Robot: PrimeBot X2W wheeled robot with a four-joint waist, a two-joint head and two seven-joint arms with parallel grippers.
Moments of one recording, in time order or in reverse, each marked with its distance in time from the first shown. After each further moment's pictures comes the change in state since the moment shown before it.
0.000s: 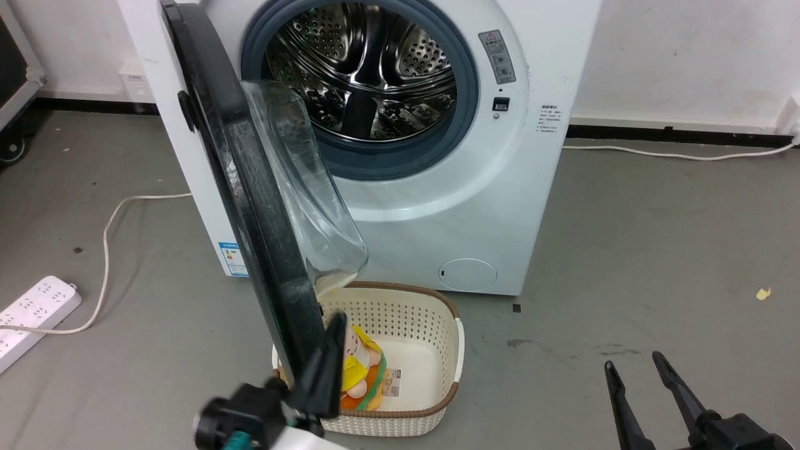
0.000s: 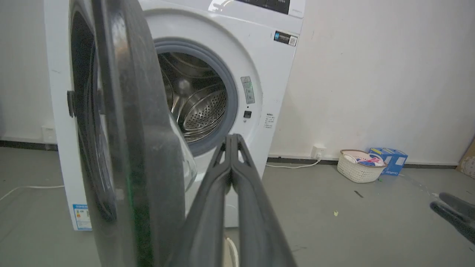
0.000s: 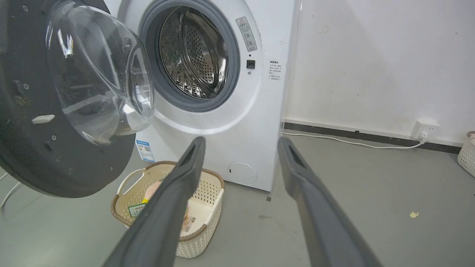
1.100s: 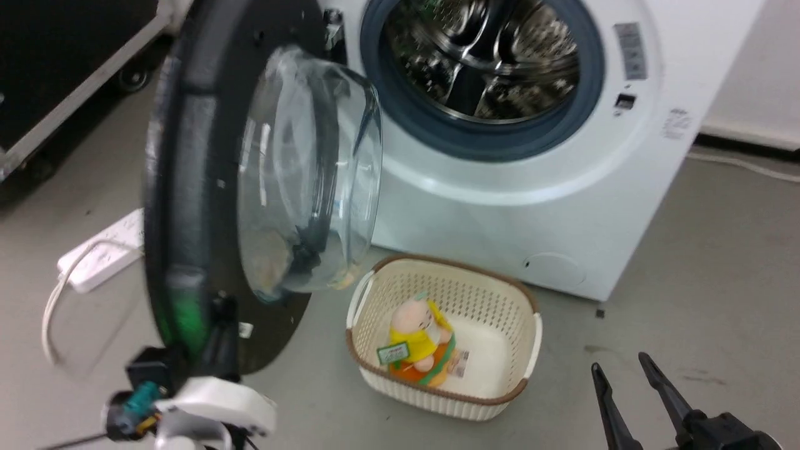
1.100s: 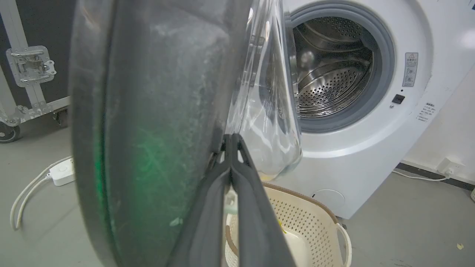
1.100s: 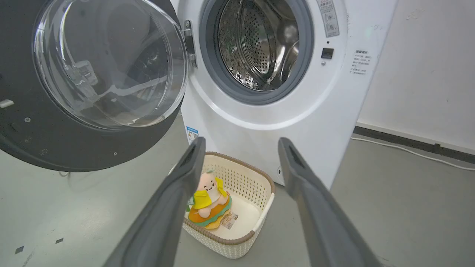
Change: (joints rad) left arm -0.138 0.042 0.234 0.320 -0.044 0.000 0.000; right arm 0.000 0.002 0.030 0.011 0.010 0.000 0.000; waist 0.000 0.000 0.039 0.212
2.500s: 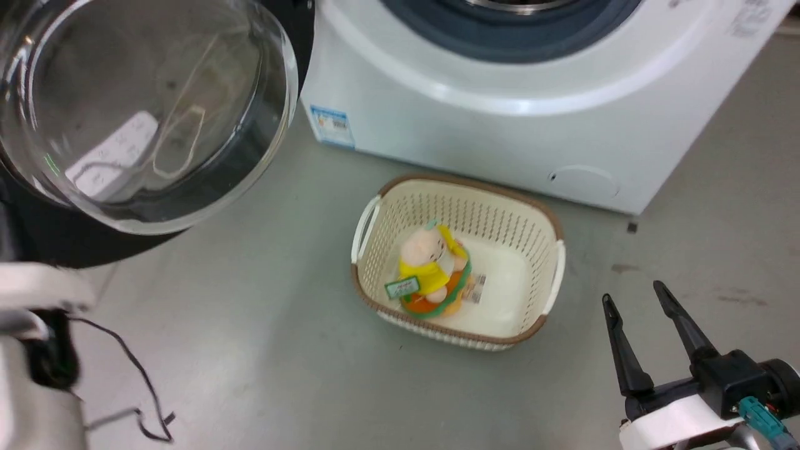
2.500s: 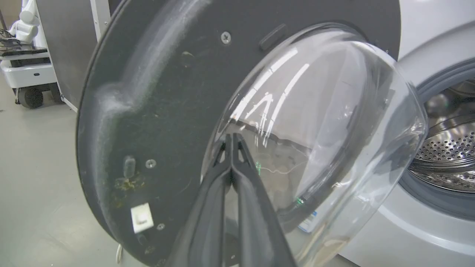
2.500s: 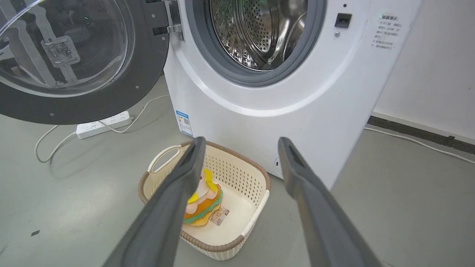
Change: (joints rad) left arm -0.405 0.227 0.381 0.224 -0.050 -0.085 0.000; right arm -0.169 -0.004 -0.031 0.000 -0.105 0.000 0.000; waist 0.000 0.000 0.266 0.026
